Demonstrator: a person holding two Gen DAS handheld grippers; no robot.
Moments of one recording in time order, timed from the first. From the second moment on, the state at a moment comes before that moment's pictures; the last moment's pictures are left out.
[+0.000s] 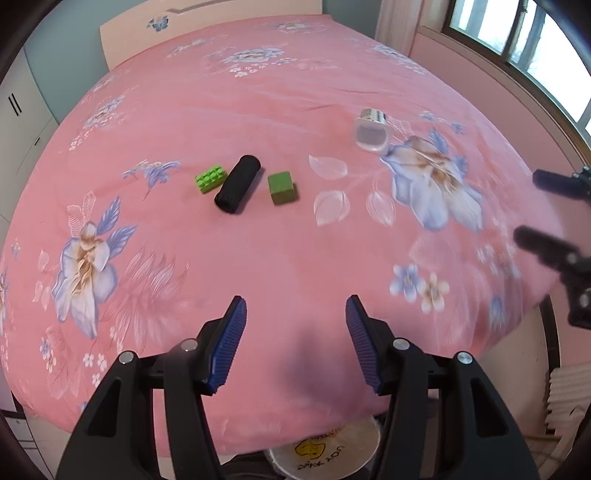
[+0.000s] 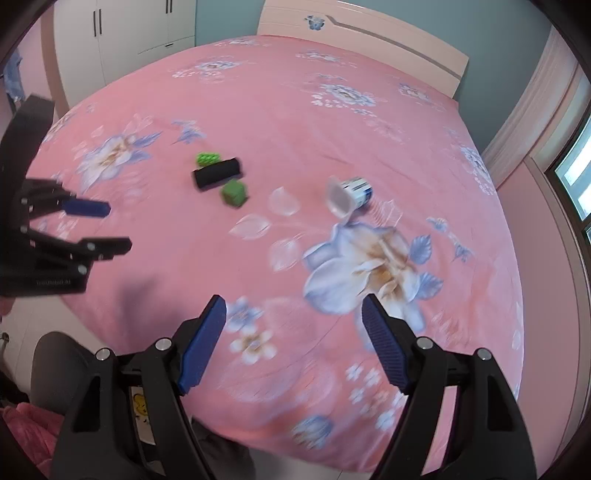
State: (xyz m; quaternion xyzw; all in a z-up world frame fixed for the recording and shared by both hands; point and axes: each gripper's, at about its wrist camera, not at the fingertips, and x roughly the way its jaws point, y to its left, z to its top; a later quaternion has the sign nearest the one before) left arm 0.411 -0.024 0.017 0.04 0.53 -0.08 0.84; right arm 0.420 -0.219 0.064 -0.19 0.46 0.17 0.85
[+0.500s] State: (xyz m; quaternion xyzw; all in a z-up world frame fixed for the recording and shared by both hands) left arm 0.521 -0.050 -0.032 0.02 0.57 -0.03 0.82; right arm 0.565 -0.234 0.035 -0.15 0.50 0.16 0.84
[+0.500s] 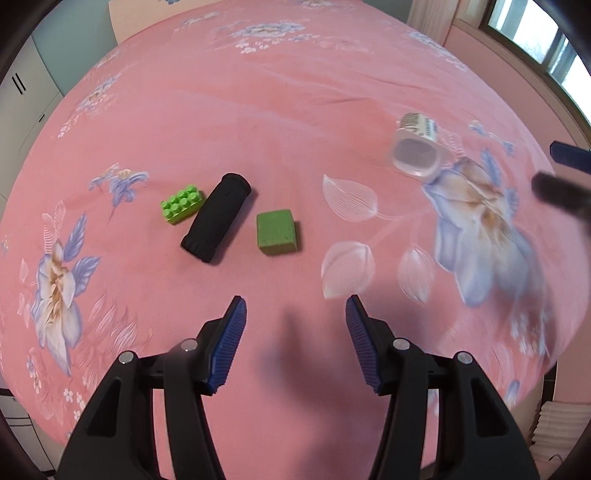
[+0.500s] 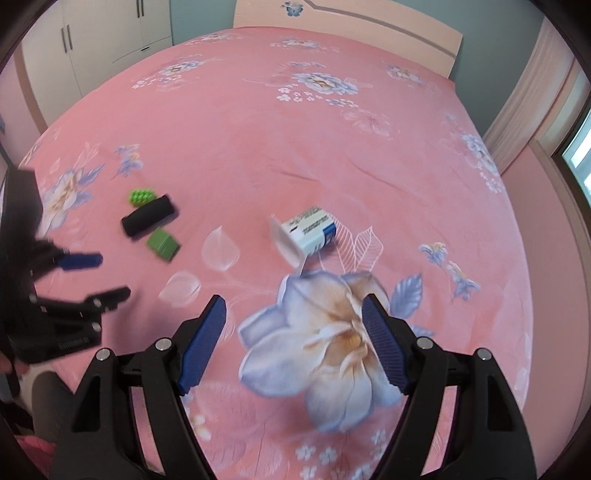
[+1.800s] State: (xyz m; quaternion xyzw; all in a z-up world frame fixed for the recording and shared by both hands) left arm 0.618 -0.039 -0.098 -0.01 0.58 -0.04 0.81; right arm 0.720 -0.217 -0.101 0.08 0.62 0.00 0.78
